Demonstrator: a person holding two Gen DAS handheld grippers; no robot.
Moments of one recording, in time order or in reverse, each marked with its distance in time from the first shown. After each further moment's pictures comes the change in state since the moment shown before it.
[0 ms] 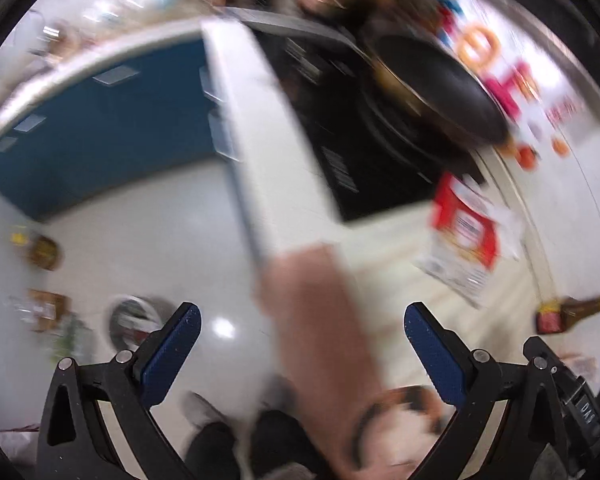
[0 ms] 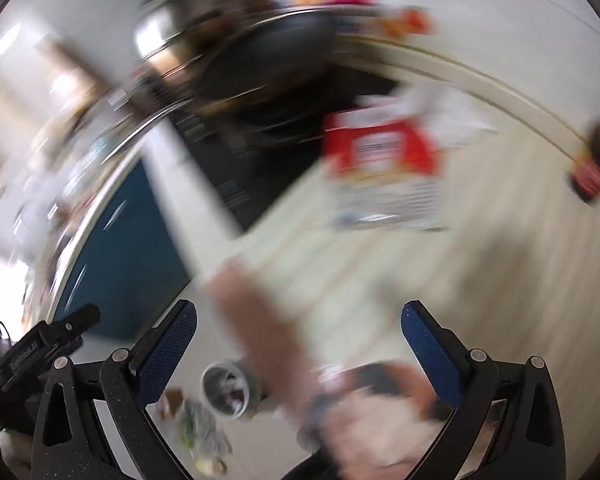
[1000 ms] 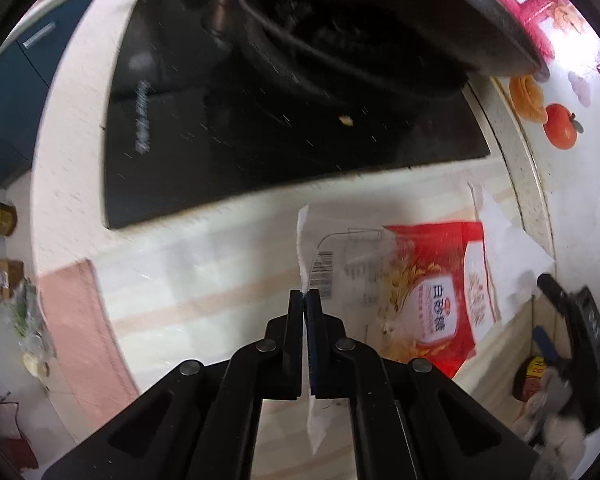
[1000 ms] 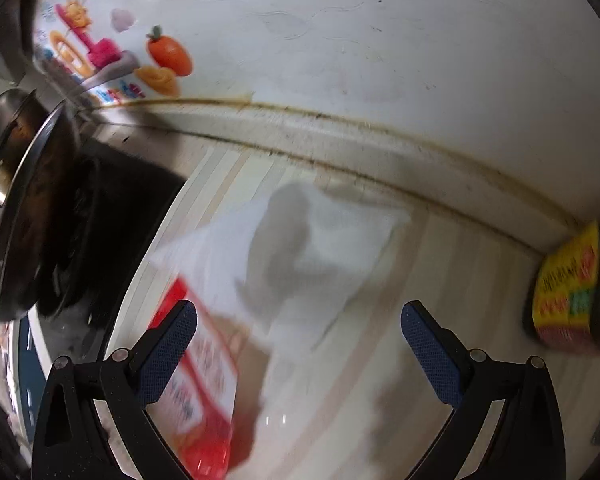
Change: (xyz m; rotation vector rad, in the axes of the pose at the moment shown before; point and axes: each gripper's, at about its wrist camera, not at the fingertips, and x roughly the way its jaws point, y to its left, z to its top) left arm 0.139 -0.140 0.037 -0.070 0.129 0.024; right arm 0.135 -0.199 0.185 0.242 -0.057 -0.223
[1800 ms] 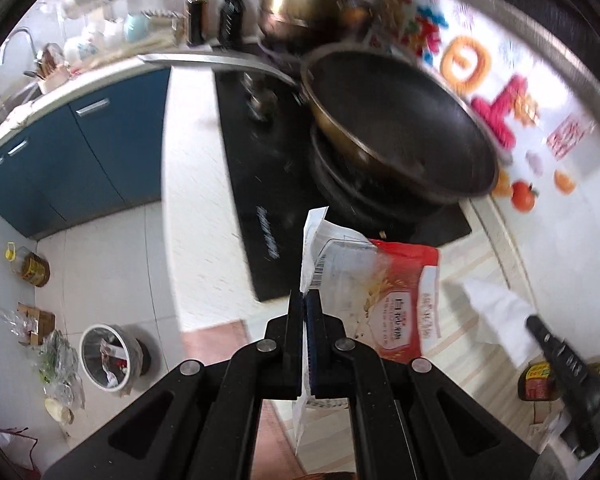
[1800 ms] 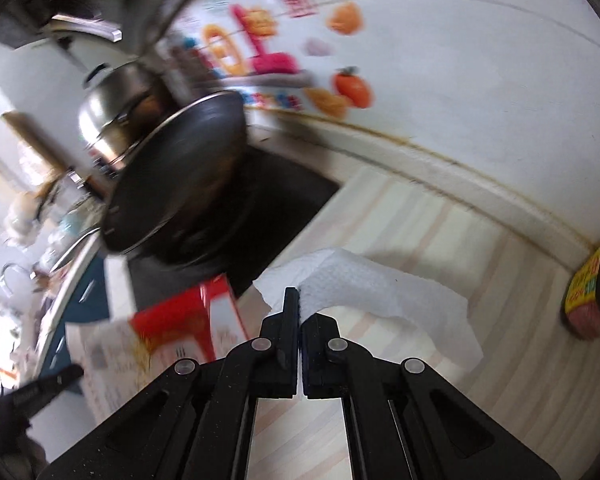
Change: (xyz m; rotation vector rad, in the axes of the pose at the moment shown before) left arm -0.144 0.078 0.000 0.030 -0.311 0.036; right arm -0.105 0.091 -0.067 -0.215 -0.110 0.268
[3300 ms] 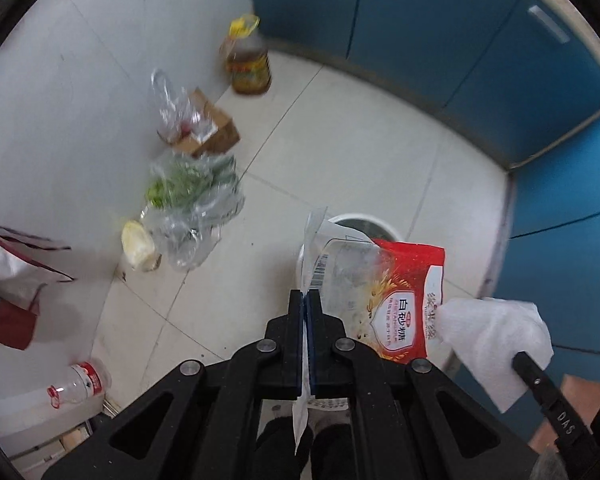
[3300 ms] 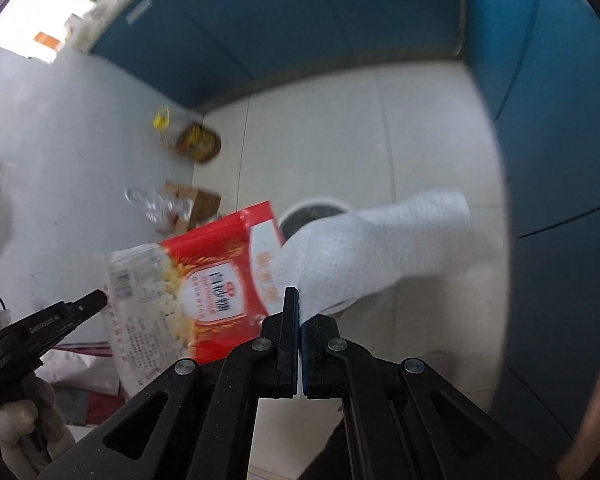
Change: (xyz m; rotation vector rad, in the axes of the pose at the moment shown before) left arm 0.101 0.624 -0.280 -0.731 0.219 0.432; right arm 0.262 0.446 -0.609 -0.692 0.758 0.252
